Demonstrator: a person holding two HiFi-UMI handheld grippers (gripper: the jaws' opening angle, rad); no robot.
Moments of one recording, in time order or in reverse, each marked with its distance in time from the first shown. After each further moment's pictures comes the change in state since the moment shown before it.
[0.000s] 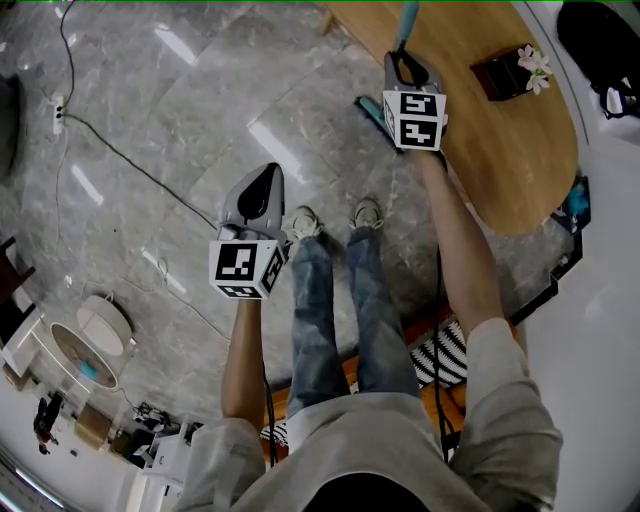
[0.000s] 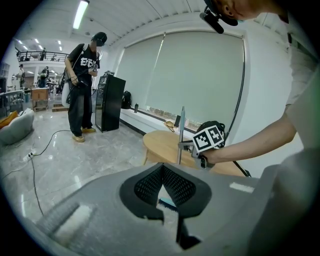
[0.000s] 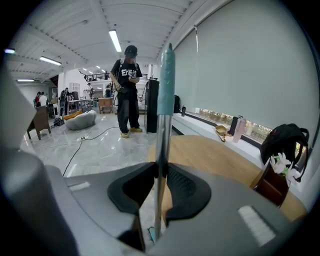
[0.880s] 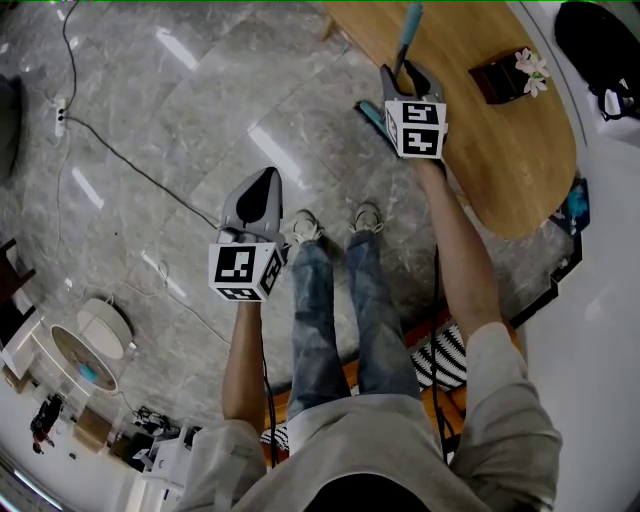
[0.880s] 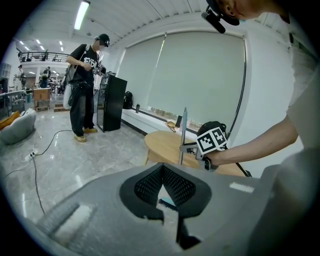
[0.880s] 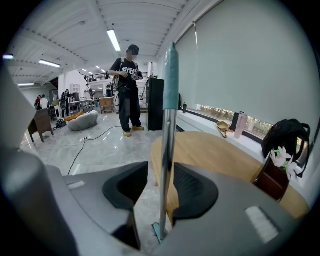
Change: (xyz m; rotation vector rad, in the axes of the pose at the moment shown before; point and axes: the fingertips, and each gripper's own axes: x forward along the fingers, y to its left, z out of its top) left arm -0.005 0.005 0.001 -0.006 -0.003 0.015; right arm -0.007 0.003 -0.011 0.019 0.029 0.025
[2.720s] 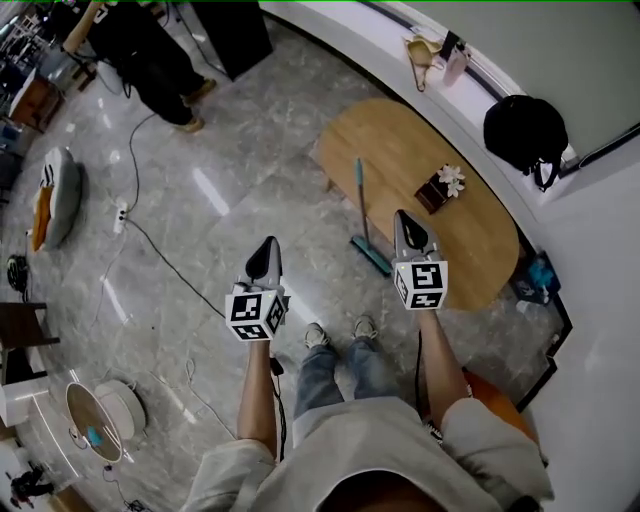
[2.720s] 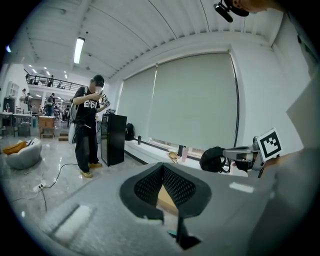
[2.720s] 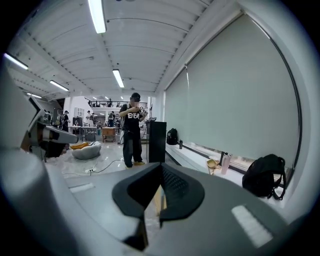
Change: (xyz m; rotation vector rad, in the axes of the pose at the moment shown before) left arm -0.110 -0.058 0.212 0.101 -0.265 0.066; right arm -0.304 -0.016 0.192 0.023 -0.341 -0.019
